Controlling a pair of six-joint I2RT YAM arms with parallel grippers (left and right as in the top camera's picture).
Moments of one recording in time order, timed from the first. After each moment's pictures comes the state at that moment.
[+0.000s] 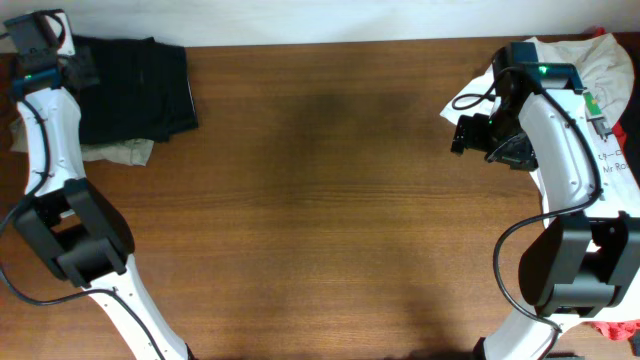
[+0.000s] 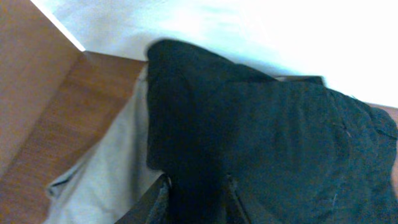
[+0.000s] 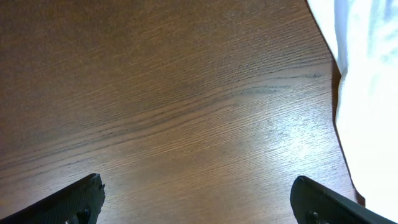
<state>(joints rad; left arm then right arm) 0.36 2.32 2.17 -0.53 -0.07 0.14 -0.07 1.92 1.75 -1.33 0.07 0.28</state>
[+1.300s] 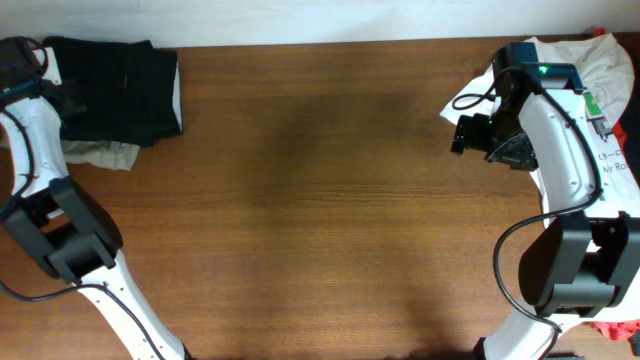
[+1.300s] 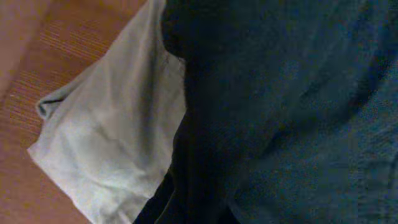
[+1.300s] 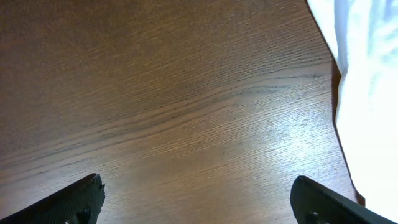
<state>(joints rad) 0.45 2.42 2.24 -0.71 -0.04 0.15 -0.07 1.92 1.75 -1.33 0.07 0.28</state>
